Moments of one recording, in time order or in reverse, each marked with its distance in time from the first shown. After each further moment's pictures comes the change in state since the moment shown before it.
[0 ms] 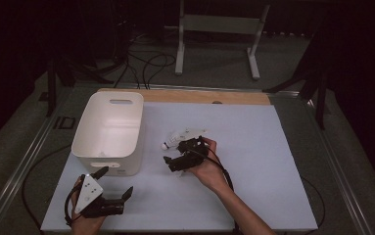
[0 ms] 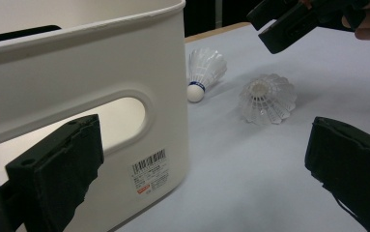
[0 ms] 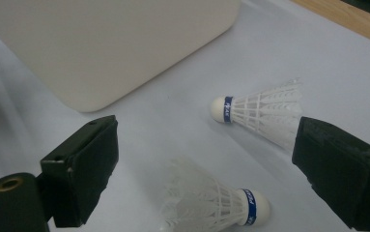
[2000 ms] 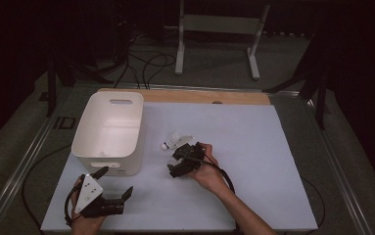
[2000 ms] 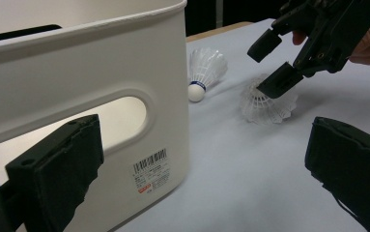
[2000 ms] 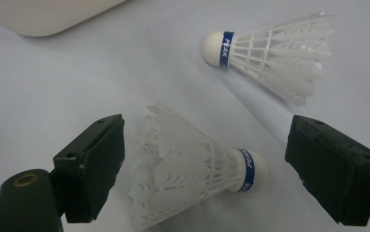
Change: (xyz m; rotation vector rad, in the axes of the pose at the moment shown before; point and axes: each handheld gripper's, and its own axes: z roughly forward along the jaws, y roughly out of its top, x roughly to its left) left arm 0.000 0.000 0.000 0.004 0.002 0.003; right arm 0.003 -0.018 0.029 0.202 -0.072 -0.091
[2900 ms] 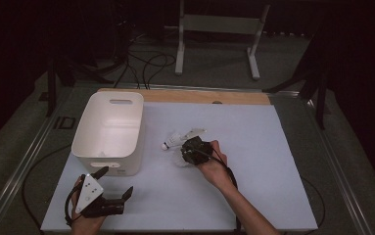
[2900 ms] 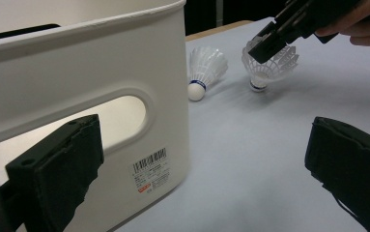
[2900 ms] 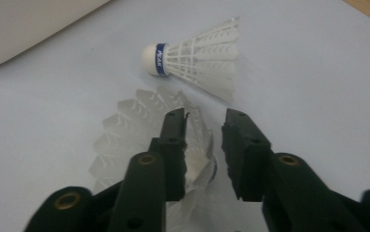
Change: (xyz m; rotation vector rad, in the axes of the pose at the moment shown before) left arm 0.000 0.000 0.000 0.003 0.000 0.001; right arm -0.026 -0.002 -0.014 -0.041 -0.097 0.102
